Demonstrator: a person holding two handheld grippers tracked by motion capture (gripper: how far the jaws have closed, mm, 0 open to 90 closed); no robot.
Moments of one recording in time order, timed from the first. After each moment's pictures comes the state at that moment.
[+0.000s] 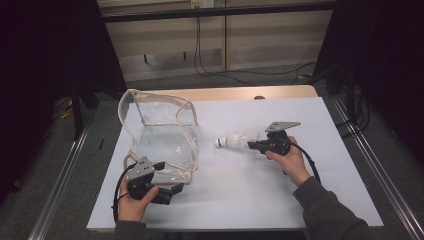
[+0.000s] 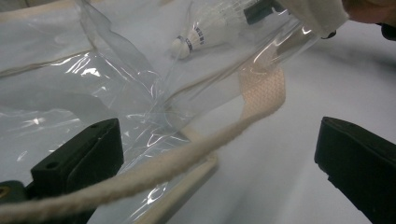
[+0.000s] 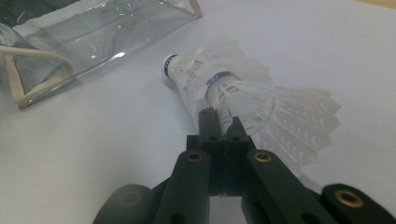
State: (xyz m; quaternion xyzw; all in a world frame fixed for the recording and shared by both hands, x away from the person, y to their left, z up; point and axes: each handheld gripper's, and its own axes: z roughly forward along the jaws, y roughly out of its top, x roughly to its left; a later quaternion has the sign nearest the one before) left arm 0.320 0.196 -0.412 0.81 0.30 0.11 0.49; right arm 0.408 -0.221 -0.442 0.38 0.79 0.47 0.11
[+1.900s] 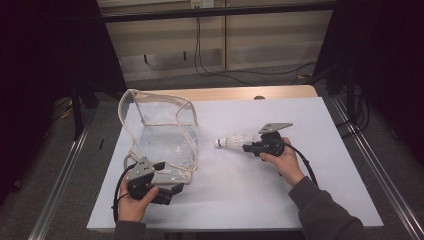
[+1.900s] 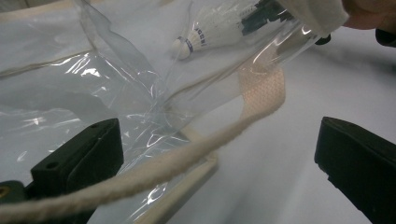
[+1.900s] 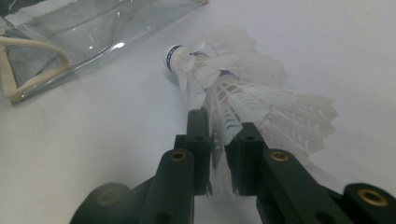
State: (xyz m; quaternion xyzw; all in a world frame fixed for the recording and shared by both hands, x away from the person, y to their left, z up) left arm 0.319 0.196 -0.413 0.81 0.30 0.11 0.49; right arm 0.412 -0.207 -0.450 0.38 0.80 0.45 0.10
